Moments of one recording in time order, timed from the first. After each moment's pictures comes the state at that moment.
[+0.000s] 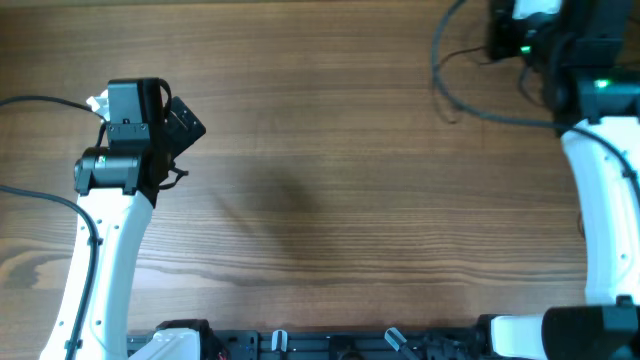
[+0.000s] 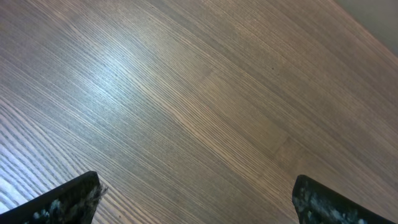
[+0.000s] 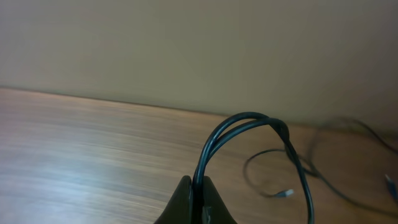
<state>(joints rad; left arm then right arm) 0.01 1.31 1.16 -0.81 -0.24 -0.63 -0.05 1.56 1.59 -0.53 -0.20 -0.09</state>
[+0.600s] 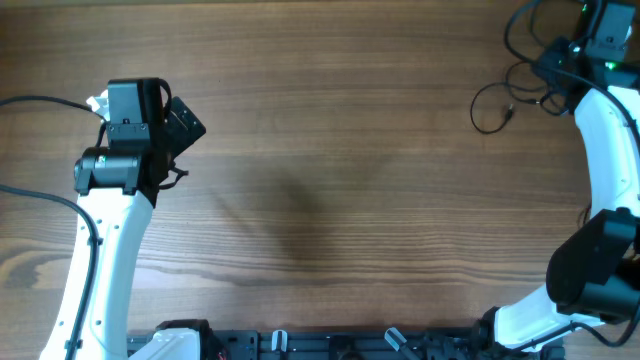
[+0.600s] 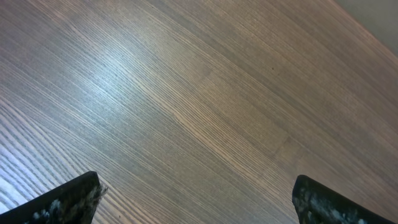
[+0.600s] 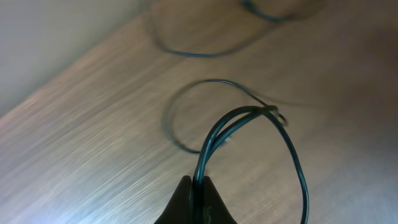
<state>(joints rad) 0.01 1.31 1.16 -0.81 -0.24 -0.63 -0.22 1.78 1.52 -0.61 0.21 0.43</state>
